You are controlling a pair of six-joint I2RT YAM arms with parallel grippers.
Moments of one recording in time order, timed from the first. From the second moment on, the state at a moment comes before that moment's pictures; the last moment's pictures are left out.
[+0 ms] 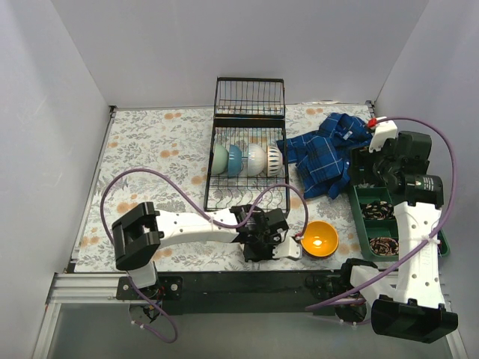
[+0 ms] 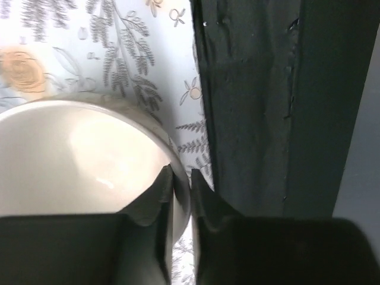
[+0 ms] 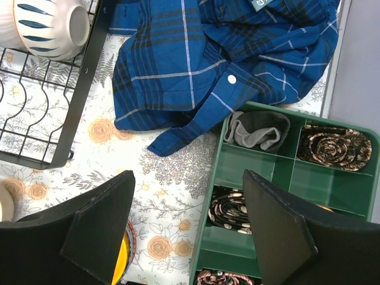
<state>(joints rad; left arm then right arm) -1.29 1.73 1.21 -0.75 0.24 0.38 -0.12 0.98 1.22 -0.91 -0.27 -0.29</state>
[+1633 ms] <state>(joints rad) -0.69 1.82 1.11 0.55 0.70 -1.20 -0.12 1.27 1.39 -0.96 -0.19 -0.27</state>
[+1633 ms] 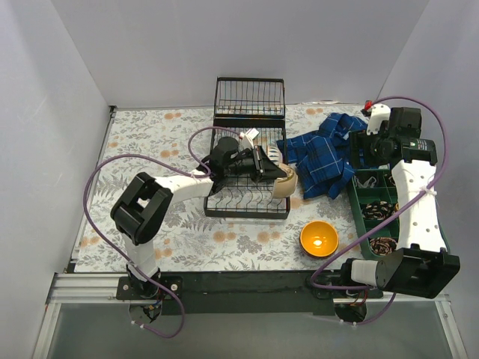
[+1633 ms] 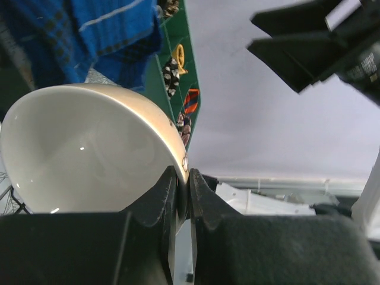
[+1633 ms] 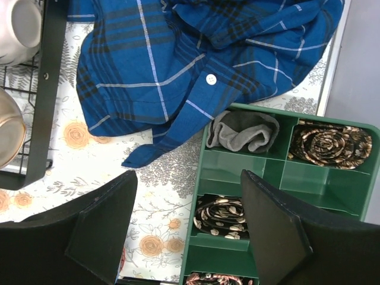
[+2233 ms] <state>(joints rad) -0.68 1.86 0.99 0.62 0.59 -1.35 -0.12 1.30 1.36 -0.96 -0.17 -0.29</state>
